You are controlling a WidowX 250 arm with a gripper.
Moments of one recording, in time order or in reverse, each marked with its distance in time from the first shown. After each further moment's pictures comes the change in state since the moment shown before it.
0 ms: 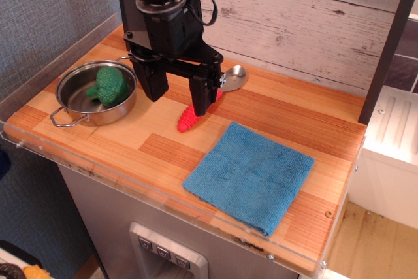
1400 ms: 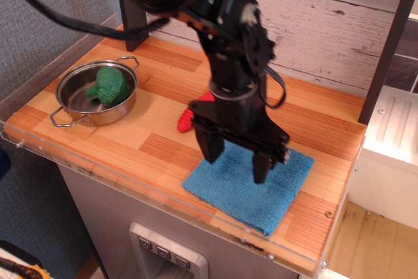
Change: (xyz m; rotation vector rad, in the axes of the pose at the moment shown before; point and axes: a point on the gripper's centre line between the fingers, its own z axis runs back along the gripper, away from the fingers) arm -0.011 -0.072 -0.058 -0.002 -0.014 -0.057
